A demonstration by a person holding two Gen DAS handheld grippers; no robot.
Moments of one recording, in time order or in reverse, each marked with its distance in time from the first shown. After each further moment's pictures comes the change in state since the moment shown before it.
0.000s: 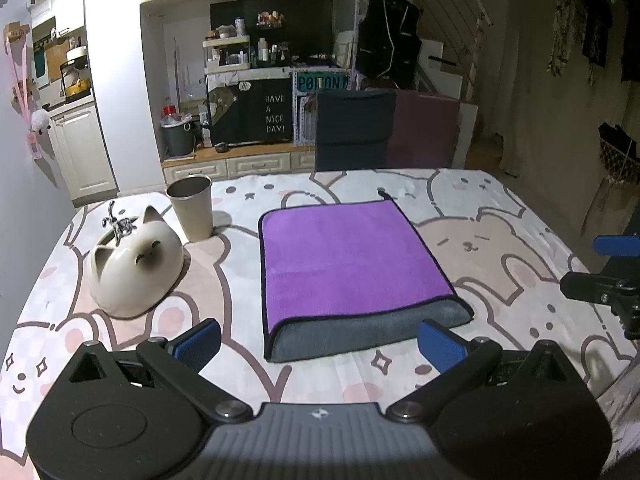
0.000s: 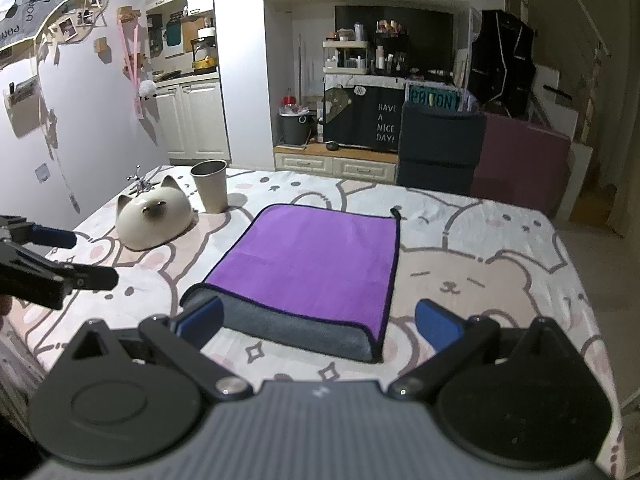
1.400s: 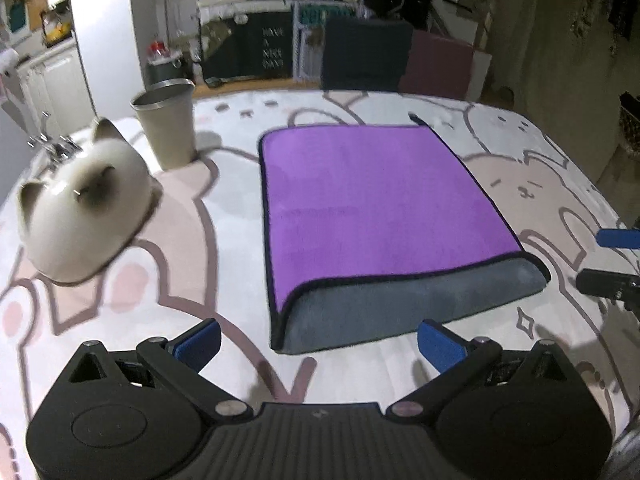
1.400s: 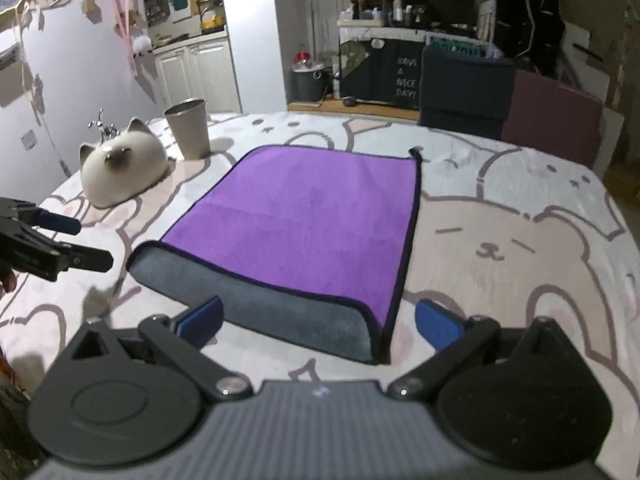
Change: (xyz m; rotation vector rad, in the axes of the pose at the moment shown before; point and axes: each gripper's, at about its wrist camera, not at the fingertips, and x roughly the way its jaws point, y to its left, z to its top) left arm 0.150 0.039 -0.024 -0.022 0.204 -0.042; right arm 0.136 -0.029 -0.032 0.006 0.127 0.085
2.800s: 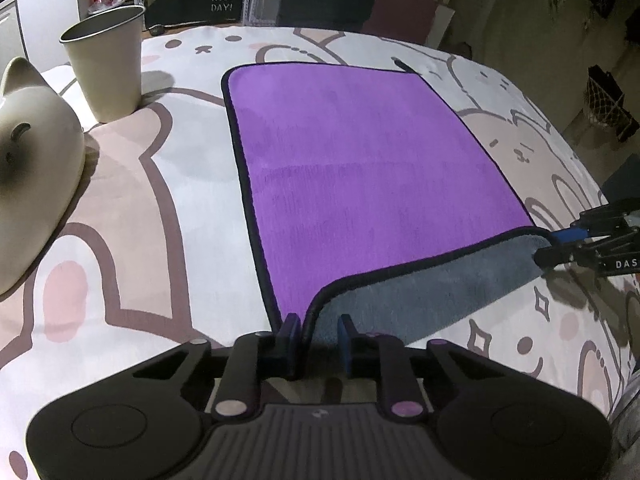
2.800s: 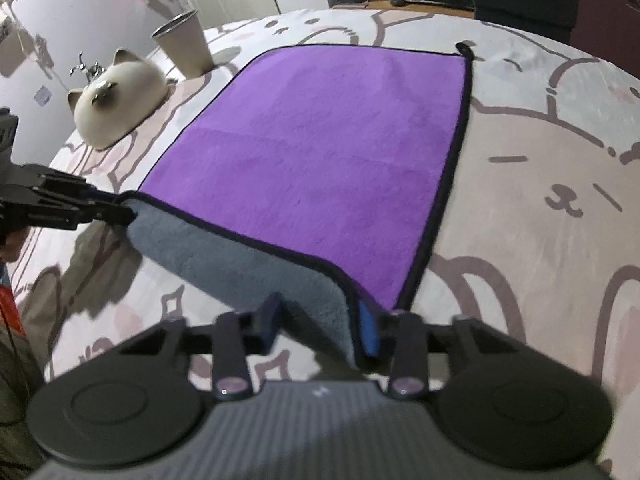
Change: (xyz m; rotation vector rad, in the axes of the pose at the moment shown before) left arm 0.074 0.040 0.023 0.032 0.171 -0.184; right arm 0.088 -0.042 0.019 0.008 0.336 0.183
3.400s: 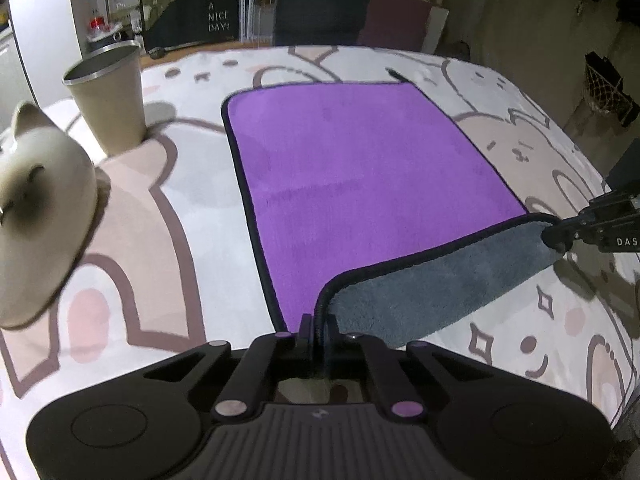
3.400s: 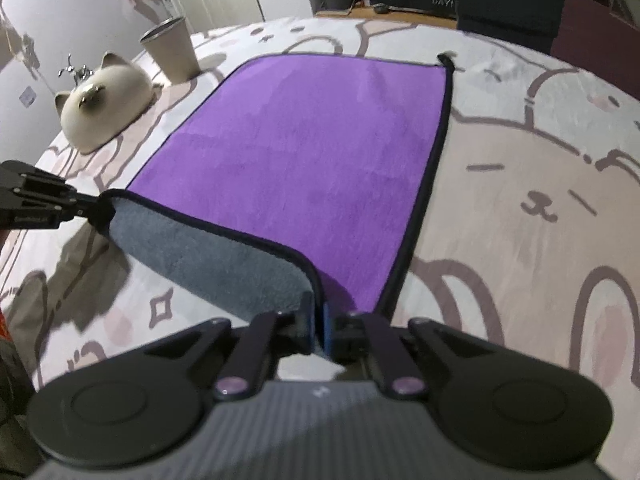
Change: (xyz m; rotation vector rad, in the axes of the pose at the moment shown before) left arm -0.018 -0.011 0.005 0.065 -0.052 0.058; right arm -0.014 0.002 0.001 0.002 -0.054 -0.068
